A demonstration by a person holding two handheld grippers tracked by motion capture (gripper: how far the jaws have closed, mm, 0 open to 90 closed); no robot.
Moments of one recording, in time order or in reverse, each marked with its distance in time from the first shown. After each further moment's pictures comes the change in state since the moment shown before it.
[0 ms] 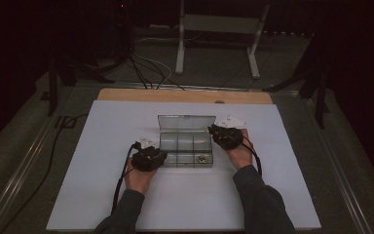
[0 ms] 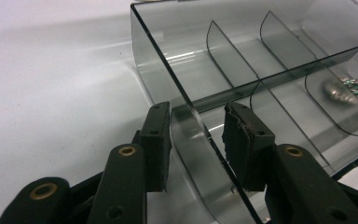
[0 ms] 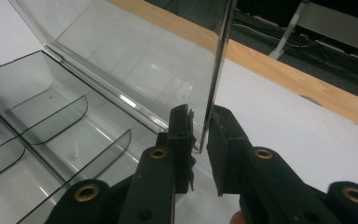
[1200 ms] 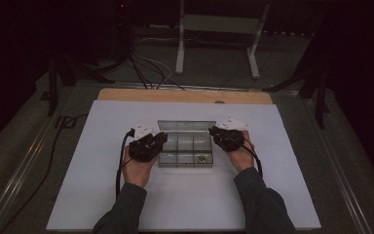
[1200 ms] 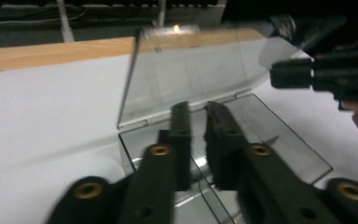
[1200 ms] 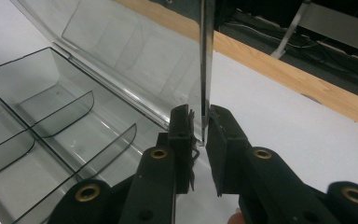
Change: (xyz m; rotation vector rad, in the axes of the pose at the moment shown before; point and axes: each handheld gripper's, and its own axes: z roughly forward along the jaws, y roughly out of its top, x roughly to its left) left arm -0.019 0.053 -0.053 -0.211 -0.036 0.012; right arm 0.002 -0.002 -0.007 0.000 0.007 -0.008
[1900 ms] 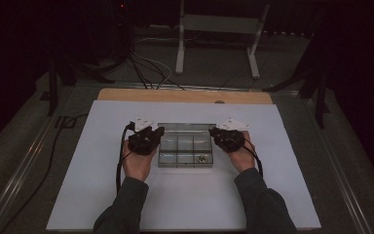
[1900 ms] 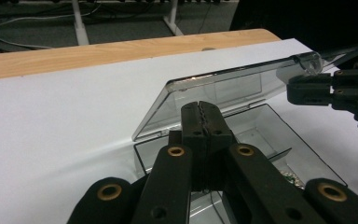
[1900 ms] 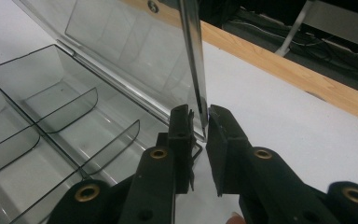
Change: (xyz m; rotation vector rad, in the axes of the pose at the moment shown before) left arm 0.003 0.015 0.002 0.024 0.049 0.002; right arm 0.000 -0.002 -0.002 0.007 0.015 0.005
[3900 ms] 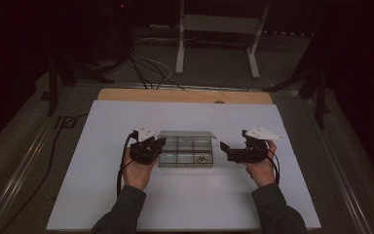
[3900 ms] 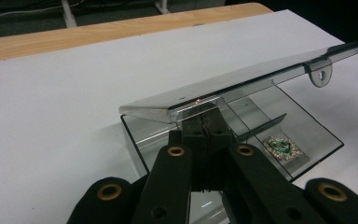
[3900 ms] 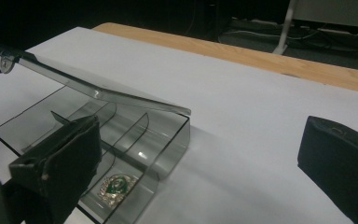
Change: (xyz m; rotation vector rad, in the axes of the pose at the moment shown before) left arm -0.008 -0.023 -0.002 0.050 -0.030 0.060; right arm -0.014 -0.021 -0.071 -0.094 0.018 0.211
